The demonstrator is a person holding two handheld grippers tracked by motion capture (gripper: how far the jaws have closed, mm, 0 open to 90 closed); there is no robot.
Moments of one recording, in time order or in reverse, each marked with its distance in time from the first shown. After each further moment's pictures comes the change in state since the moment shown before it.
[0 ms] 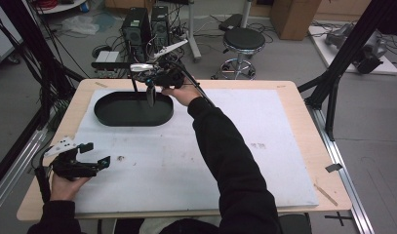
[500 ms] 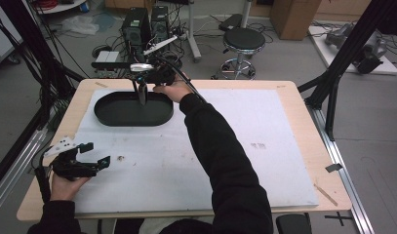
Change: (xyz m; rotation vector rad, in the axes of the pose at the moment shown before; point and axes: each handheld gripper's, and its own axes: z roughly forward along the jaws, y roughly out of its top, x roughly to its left) left arm 0.000 0.000 0.000 0.000 -0.001 0.000; right arm 0.004 0.016 0.019 0.011 0.025 -0.010
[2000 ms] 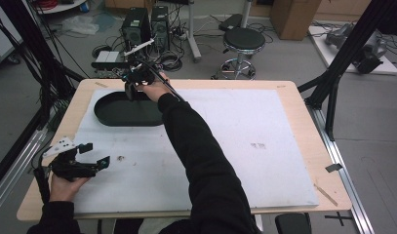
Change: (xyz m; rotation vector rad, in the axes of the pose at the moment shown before) left arm 0.000 0.000 -0.002 -0.002 -0.002 -0.001; right arm -0.005 0.013 0.073 0.008 -0.120 0.021
